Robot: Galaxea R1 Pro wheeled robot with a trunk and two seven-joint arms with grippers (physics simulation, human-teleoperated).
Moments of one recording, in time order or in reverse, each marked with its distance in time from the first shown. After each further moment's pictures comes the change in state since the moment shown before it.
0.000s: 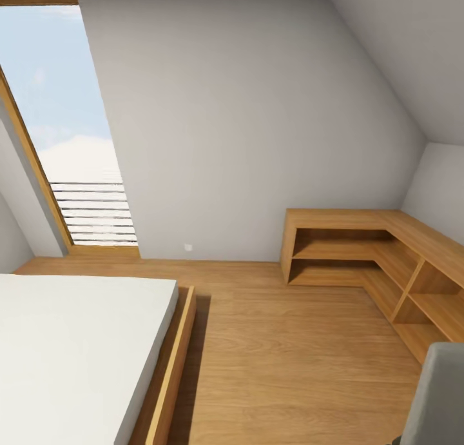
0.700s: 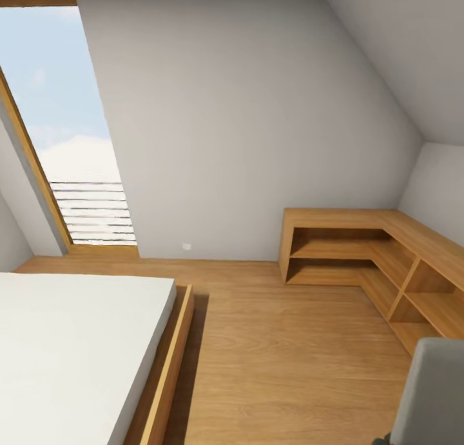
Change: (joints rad) left arm 0.000 0.001 0.000 0.000 0.001 0.000 0.000; right arm 0.000 0.000 0.000 0.000 0.000 0.000 0.000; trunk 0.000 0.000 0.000
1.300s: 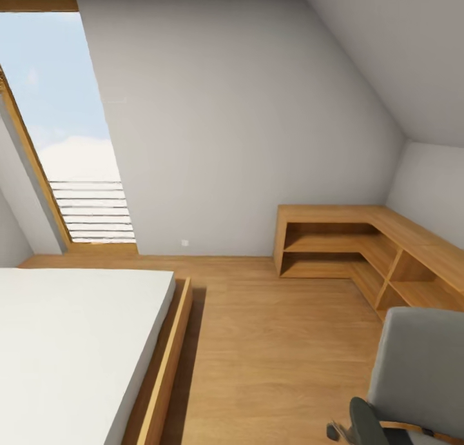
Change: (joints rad) left arm 0.000 -0.001 0.000 0.000 0.000 0.001 0.000; right arm 0.000 0.000 0.000 0.000 0.000 0.000 0.000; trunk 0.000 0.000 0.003
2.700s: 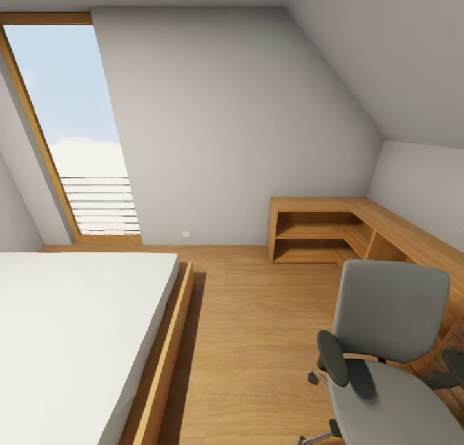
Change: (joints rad) left arm 0.000 0.001 0.001 -0.013 0.001 -0.001 0.000; right arm 0.000 0.000 0.000 0.000 0.000 0.000 0.000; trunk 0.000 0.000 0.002
